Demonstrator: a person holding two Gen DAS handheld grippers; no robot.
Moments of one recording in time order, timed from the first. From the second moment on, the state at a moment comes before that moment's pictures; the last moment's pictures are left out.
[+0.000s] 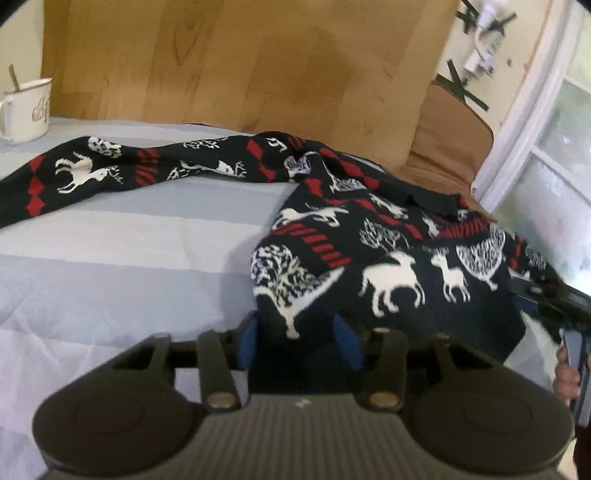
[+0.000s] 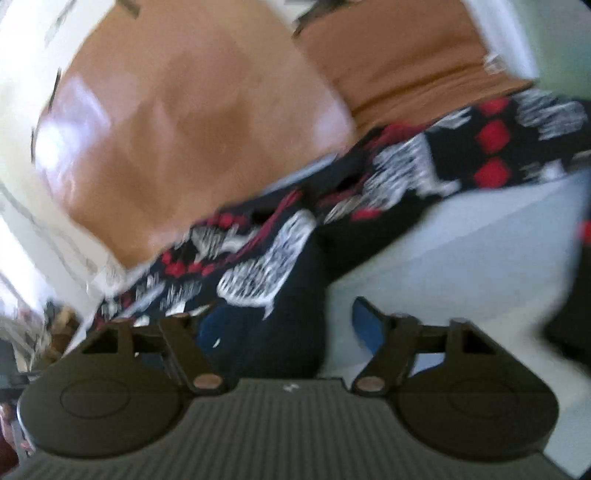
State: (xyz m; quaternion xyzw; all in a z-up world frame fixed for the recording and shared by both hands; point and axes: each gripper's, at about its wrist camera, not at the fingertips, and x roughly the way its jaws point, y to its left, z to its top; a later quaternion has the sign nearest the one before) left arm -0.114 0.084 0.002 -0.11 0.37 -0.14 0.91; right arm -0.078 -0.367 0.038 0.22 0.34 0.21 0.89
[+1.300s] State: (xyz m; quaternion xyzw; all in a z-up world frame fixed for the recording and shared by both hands) left arm 0.055 0.092 -0.007 0.27 0.30 0.00 0.91; right arm 0.075 -0.258 0.076 -0.11 0.38 0.31 0.87
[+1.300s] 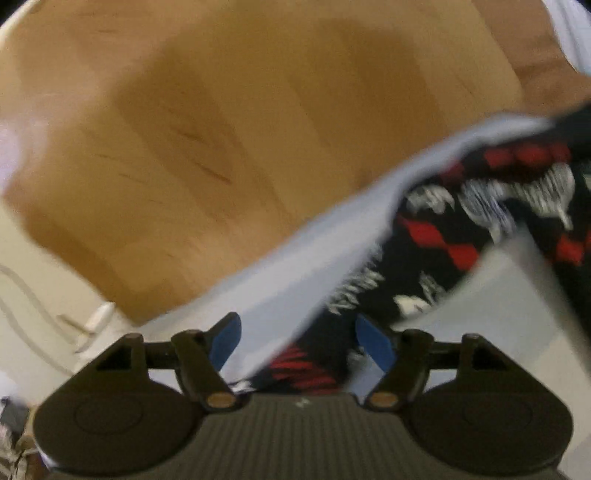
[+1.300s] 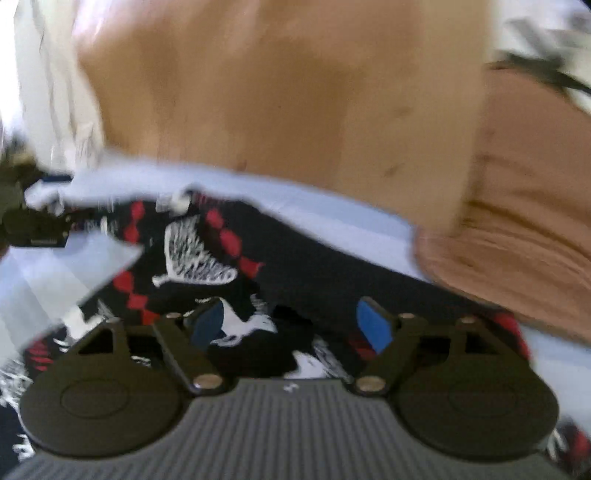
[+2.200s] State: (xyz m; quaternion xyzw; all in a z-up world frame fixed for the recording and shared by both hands) left arm -0.004 0.159 -0.002 0.17 0.27 0.17 0.93; right arm 0.191 -0.200 0.106 -0.13 0.33 0.29 0.89
